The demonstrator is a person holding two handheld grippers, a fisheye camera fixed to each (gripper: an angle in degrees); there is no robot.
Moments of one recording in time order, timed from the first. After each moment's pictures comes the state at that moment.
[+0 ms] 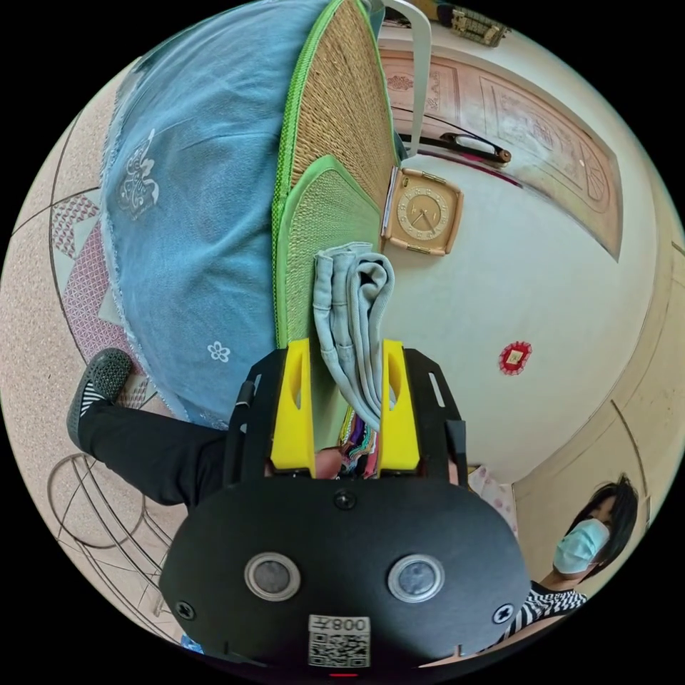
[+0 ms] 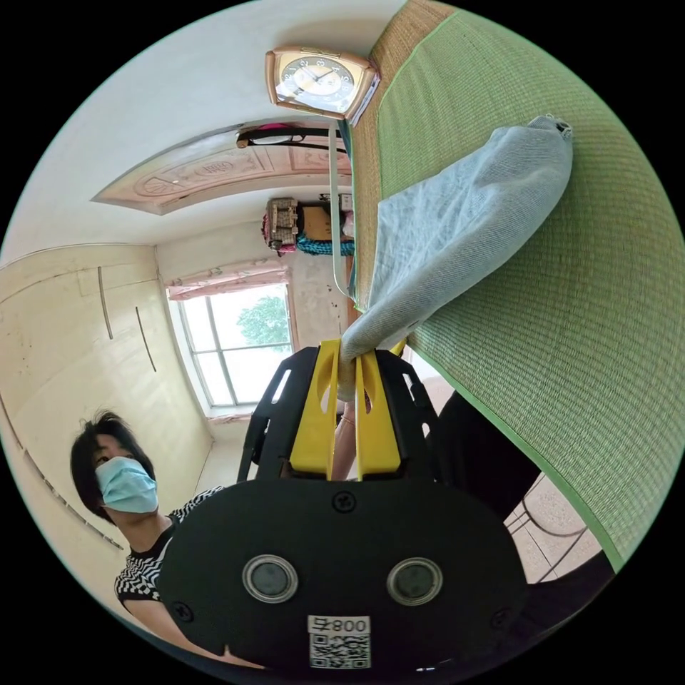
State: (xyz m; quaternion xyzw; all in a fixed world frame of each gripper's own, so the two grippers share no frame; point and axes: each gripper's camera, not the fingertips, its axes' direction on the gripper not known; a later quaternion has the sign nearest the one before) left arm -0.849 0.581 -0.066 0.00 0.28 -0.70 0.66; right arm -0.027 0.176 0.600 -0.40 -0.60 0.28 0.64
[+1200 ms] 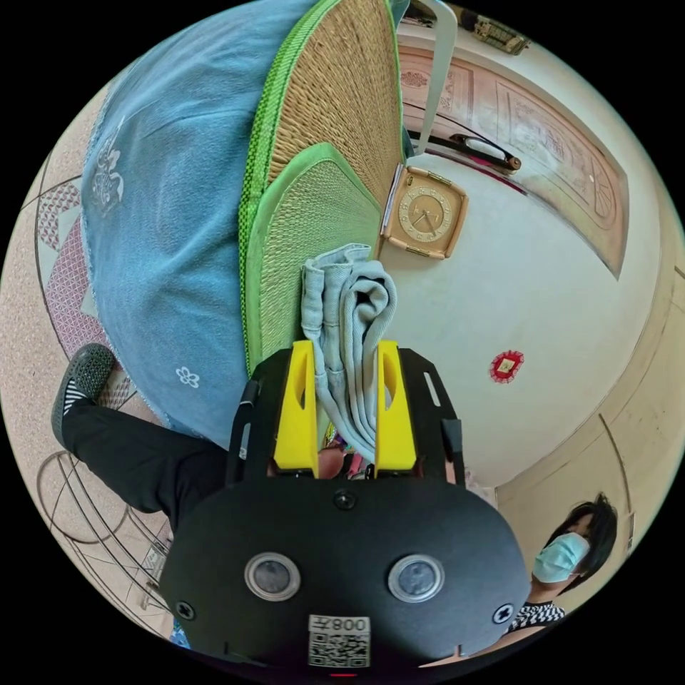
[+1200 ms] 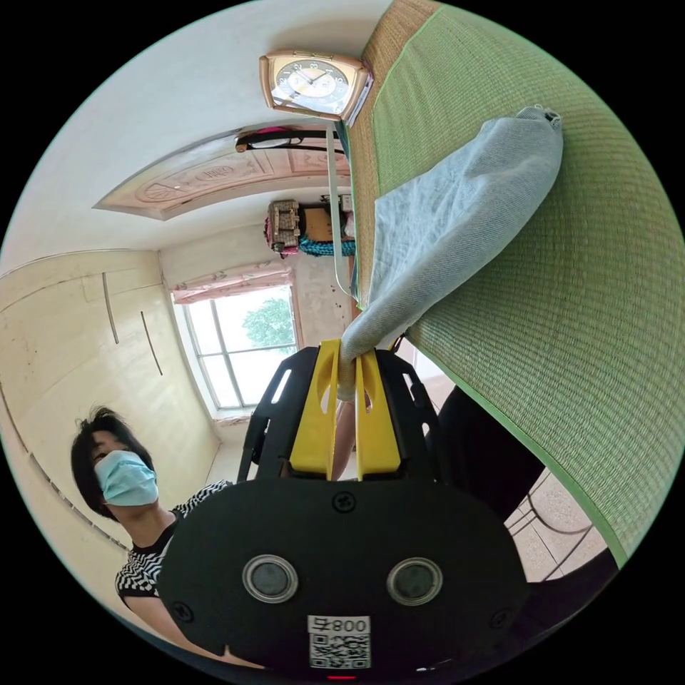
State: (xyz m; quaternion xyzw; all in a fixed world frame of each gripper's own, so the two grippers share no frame) left arm -0.851 0.574 0.060 -0.02 0.30 -0.71 0.64; right arm 0.006 0.186 0.557 -0.40 -0.60 0.29 0.63
